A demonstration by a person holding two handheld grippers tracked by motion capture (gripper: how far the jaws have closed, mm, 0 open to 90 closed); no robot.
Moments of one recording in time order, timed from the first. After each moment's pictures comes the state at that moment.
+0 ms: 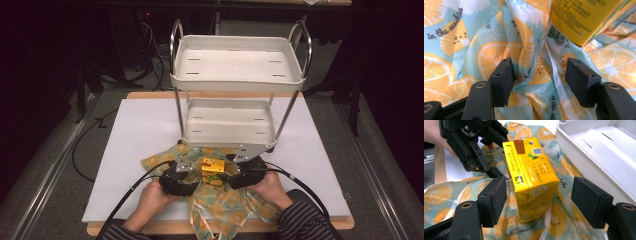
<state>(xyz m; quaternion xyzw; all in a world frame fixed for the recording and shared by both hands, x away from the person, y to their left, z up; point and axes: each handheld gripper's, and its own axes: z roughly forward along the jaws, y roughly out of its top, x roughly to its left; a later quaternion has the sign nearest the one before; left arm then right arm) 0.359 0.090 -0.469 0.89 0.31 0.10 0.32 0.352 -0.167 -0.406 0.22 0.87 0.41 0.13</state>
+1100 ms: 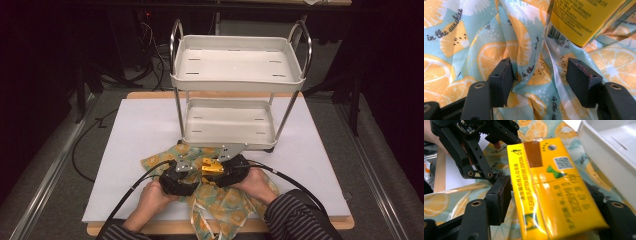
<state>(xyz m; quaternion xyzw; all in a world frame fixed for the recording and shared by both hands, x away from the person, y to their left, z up) 0.361 0.089 -0.470 0.89 0.31 0.10 0.32 0.371 -0.130 -0.429 0.20 0.89 0.41 0.09</state>
